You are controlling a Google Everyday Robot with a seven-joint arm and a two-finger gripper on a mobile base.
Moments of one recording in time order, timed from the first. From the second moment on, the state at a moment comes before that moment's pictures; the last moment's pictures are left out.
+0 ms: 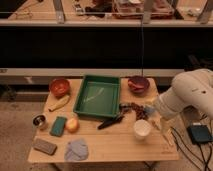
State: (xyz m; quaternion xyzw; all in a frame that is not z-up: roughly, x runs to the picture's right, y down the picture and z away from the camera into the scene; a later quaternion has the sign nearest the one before) arm 0.216 0.120 0.627 -0.24 -0.16 -0.20 0.94
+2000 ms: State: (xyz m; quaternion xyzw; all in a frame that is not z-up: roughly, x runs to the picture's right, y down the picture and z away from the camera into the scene) arm 0.217 0.120 0.627 -0.24 -0.16 -0.20 0.94
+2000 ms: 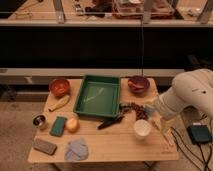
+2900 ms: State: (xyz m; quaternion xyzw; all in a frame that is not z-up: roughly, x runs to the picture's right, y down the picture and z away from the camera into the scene) arm 0.337 0.097 0.604 -0.22 -0.05 -0.06 0.97
